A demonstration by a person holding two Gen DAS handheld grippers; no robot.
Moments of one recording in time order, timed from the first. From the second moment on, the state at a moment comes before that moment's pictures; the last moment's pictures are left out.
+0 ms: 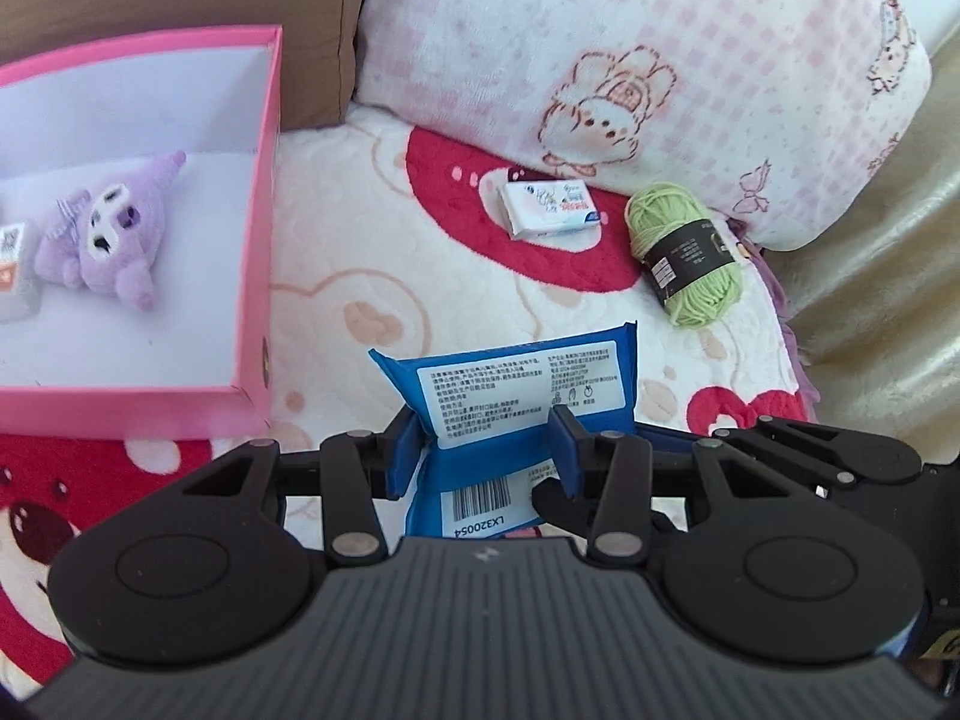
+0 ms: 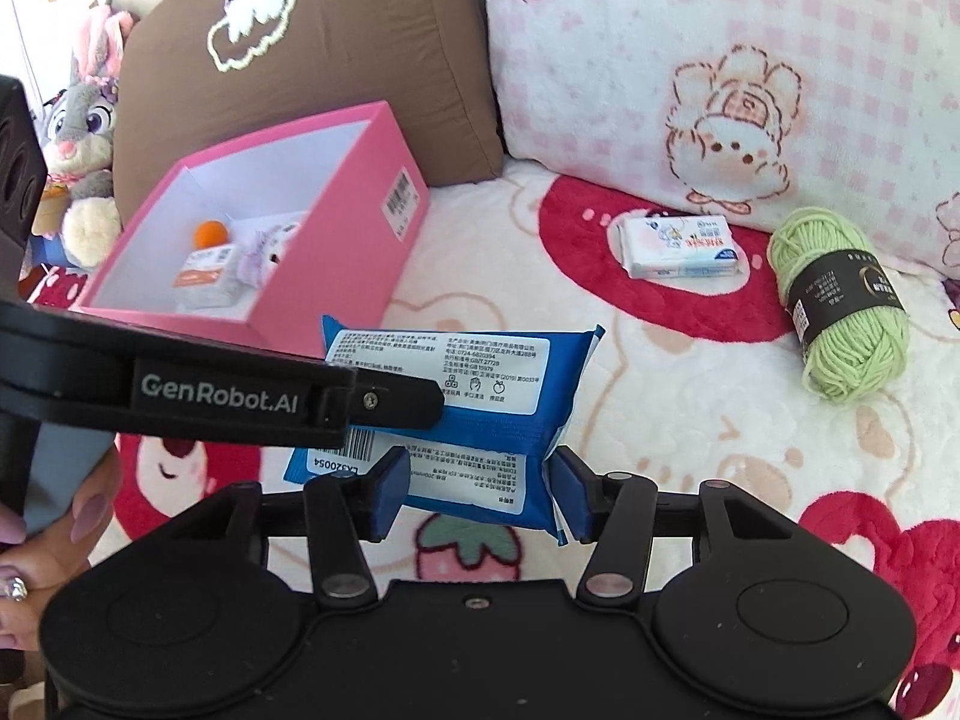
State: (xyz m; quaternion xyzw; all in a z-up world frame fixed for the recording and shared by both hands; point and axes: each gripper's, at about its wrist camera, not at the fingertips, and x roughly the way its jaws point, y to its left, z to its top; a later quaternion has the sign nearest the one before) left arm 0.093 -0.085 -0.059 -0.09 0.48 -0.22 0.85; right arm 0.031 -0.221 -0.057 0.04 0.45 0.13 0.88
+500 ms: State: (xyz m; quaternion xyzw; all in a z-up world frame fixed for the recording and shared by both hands) left arm 0.059 -0.038 -0.001 -0.06 0.47 -0.22 0.85; right arm 0.012 -0.182 -0.006 0.05 0.44 0.18 0.88
